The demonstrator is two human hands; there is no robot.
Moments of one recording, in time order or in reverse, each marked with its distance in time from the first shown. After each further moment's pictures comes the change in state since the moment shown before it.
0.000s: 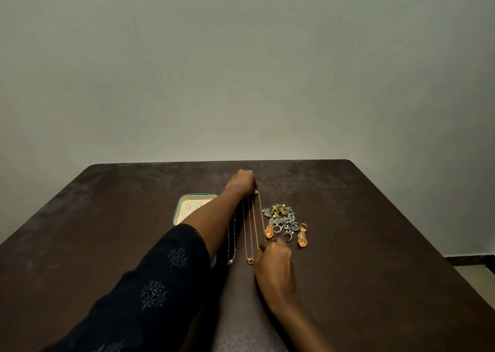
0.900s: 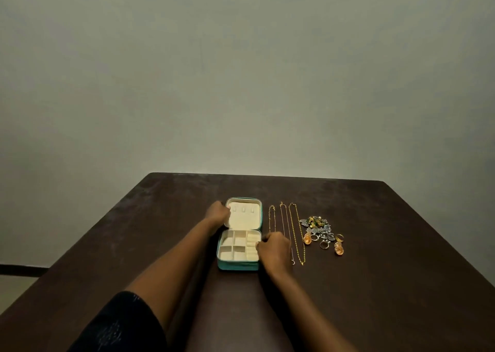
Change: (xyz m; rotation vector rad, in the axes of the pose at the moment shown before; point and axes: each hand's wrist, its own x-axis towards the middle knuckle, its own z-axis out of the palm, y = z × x) left_hand -0.123 -0.126 -0.039 -0.590 0.173 -0.458; right_hand -0.013 -0.075 0.021 0.261 -0.098 0.047
